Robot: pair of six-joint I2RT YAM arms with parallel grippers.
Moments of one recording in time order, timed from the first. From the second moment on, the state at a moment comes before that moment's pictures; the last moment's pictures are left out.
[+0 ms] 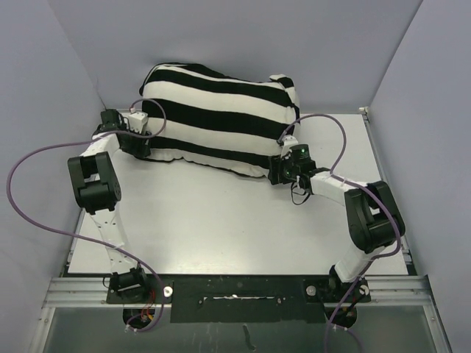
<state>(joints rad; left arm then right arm) 0.21 2.20 1.70 -0.44 0.37 0.48 0.33 1.68 0.93 0.04 -0.12 0.08</state>
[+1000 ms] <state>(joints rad) 0.35 1.78 1.60 -0.49 0.62 0.25 0.61 1.32 1.05 -0.20 -0.01 0.09</state>
